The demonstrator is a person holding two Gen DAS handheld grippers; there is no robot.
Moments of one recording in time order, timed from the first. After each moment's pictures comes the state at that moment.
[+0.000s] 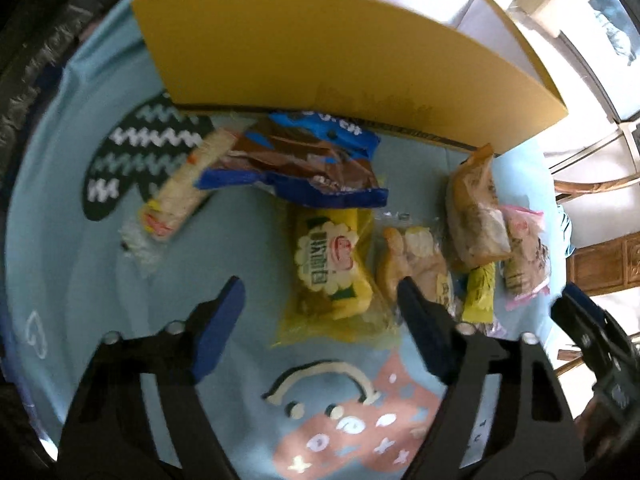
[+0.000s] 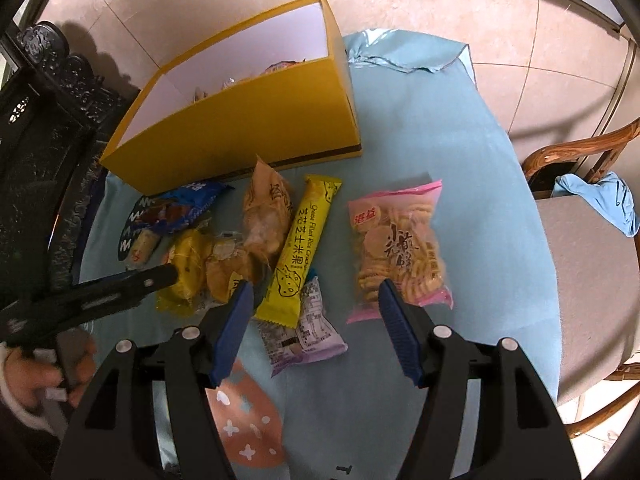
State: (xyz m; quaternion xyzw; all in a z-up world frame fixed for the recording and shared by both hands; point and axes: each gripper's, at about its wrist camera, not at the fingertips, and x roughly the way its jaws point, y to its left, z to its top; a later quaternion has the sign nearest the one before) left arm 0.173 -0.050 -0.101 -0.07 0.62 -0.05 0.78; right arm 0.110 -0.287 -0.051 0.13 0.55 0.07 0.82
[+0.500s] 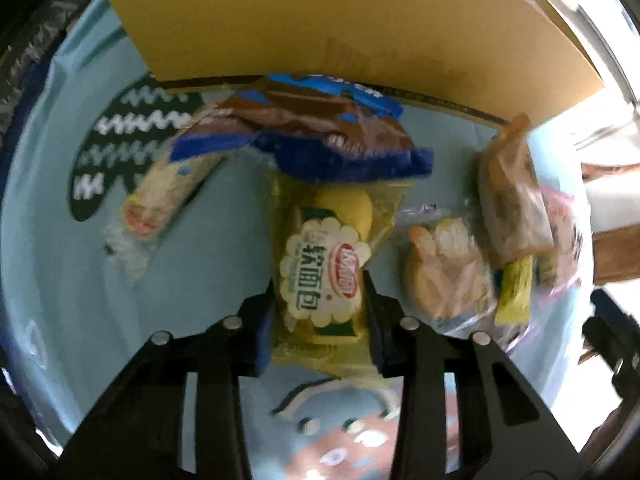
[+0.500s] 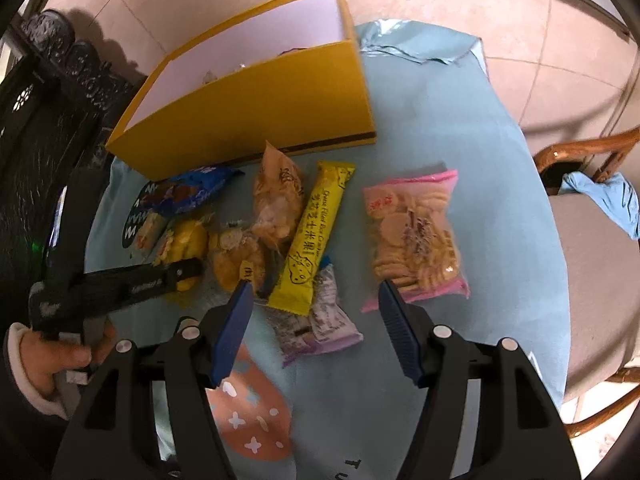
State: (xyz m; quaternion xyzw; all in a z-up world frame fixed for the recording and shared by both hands) left arm 0.170 -0.053 -0.123 -0.02 0.63 -0.05 0.77; right arm 0.111 -0.274 -0.053 0.12 0.56 0.09 0.81
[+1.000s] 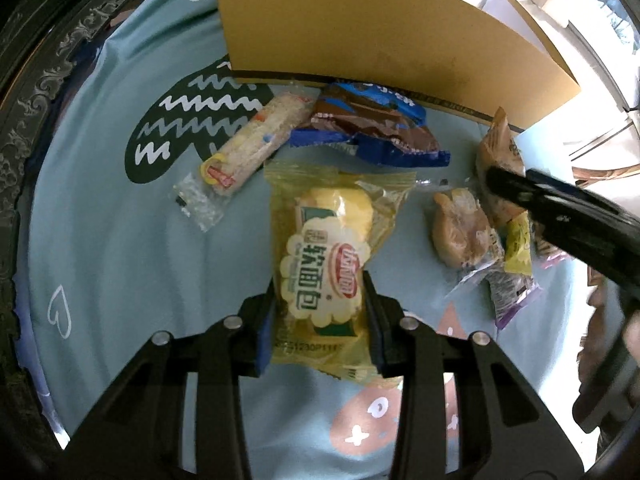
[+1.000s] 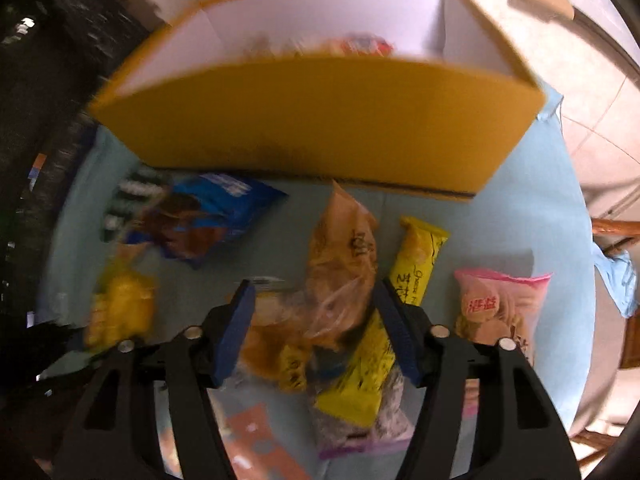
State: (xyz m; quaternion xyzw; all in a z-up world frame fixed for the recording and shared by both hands) left arm 0.138 -0.017 -0.096 -0.04 0.61 -0.04 0.79; right arm 0.190 -0.194 -0.089 0.02 0.59 0.11 0.80
